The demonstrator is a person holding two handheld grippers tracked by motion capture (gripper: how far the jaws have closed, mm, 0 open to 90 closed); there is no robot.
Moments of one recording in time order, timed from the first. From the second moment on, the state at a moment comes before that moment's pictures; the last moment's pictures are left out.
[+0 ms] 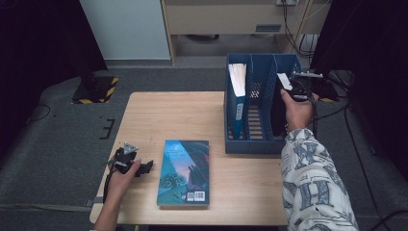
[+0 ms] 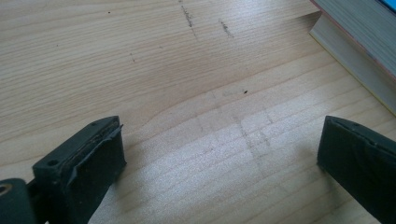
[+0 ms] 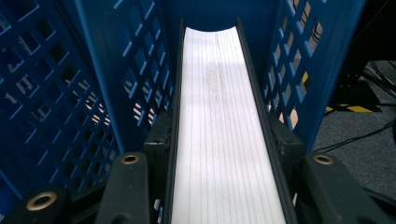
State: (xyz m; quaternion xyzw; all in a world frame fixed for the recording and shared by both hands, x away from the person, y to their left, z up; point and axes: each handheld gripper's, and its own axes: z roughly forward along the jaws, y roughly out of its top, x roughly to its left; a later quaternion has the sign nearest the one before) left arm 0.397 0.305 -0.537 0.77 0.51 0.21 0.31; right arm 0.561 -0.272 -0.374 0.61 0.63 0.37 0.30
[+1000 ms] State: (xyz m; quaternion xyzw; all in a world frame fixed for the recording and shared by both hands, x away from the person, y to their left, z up) left arm 0.397 0.305 -0.537 0.77 0.51 0.21 0.31; right arm 0.558 -0.271 -0.377 0.60 0.63 0.40 0.29
